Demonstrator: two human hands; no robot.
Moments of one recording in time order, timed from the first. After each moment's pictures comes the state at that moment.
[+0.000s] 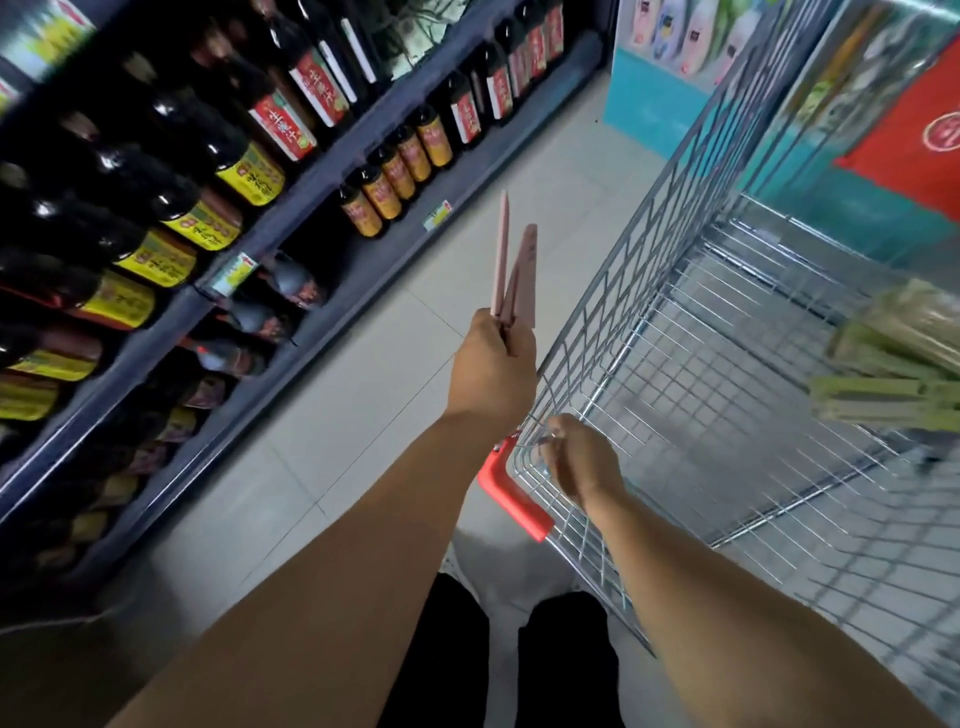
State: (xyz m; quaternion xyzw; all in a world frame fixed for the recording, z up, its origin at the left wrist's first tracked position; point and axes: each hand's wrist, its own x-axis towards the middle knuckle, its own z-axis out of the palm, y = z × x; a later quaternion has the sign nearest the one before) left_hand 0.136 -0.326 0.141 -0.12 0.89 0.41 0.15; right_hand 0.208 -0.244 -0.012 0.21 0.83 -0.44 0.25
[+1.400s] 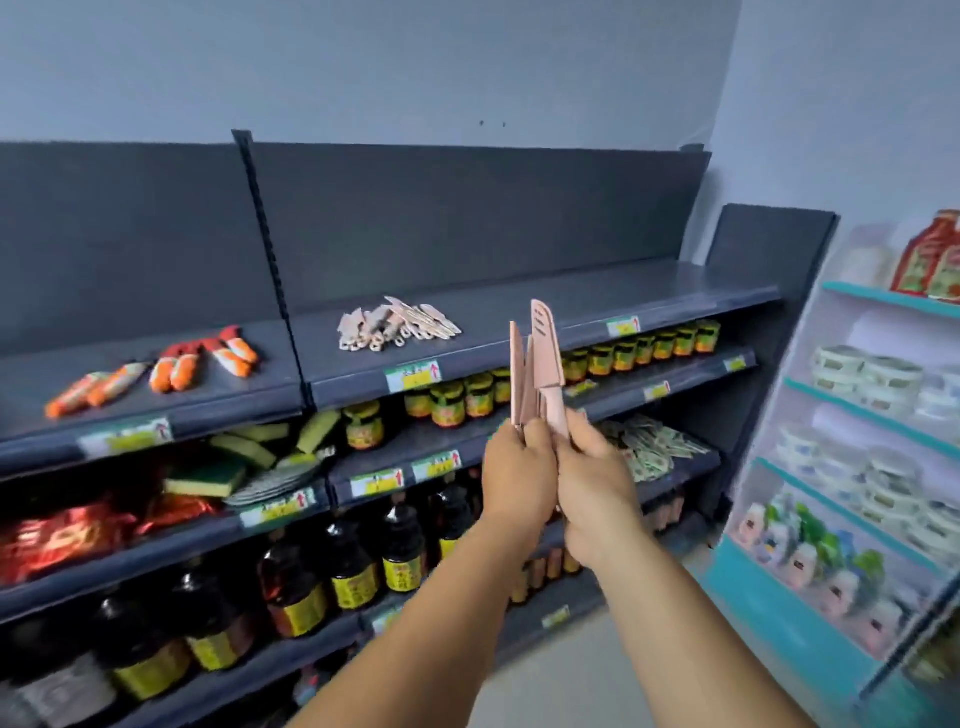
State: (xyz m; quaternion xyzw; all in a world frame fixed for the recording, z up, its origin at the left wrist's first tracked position) left_hand -0.027 -0.578 0.454 -0.12 0.73 0.65 -0.16; right_hand -0.031 -0.521 0.444 0.03 0.64 -0.77 -0.03
